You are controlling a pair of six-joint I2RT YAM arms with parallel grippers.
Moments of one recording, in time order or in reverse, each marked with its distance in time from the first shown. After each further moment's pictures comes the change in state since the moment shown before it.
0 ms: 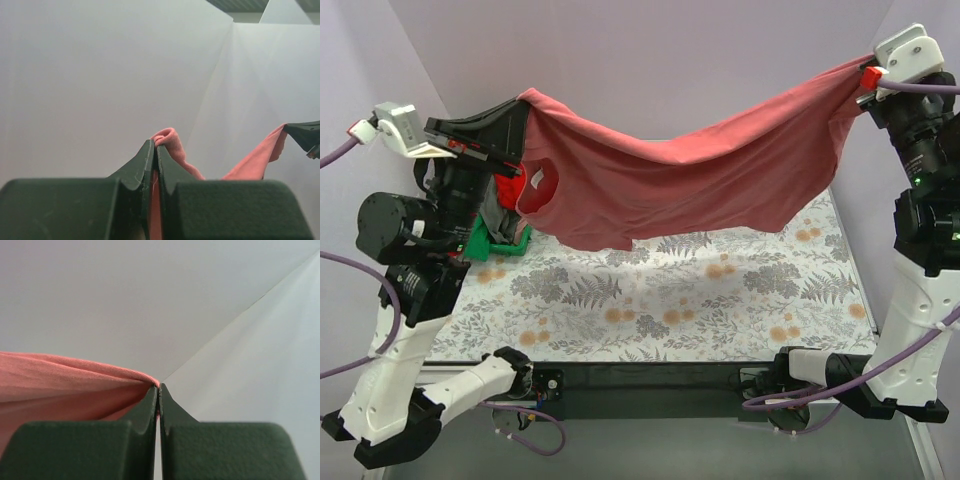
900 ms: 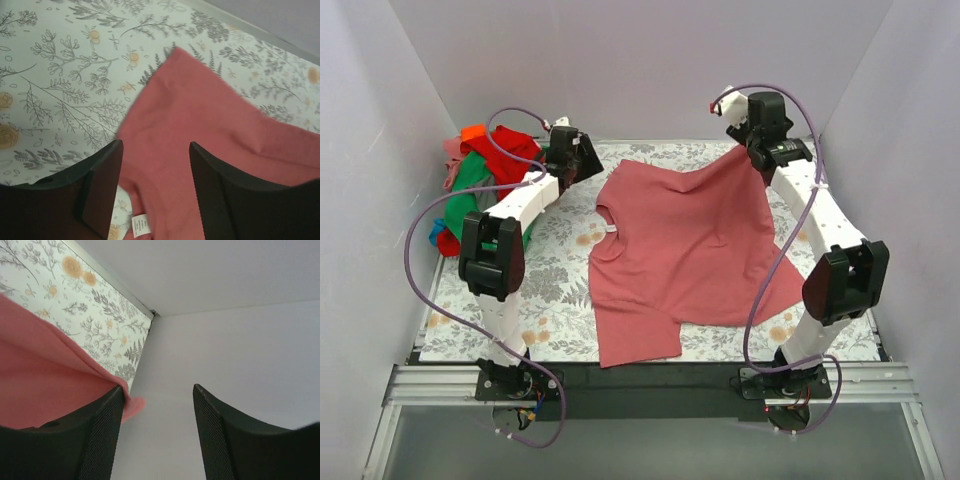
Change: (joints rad) left arm 0.270 0.946 -0.056 -0.110 0.013 -0.278; right arm 0.299 0.453 -0.462 0.279 0.617 -0.173
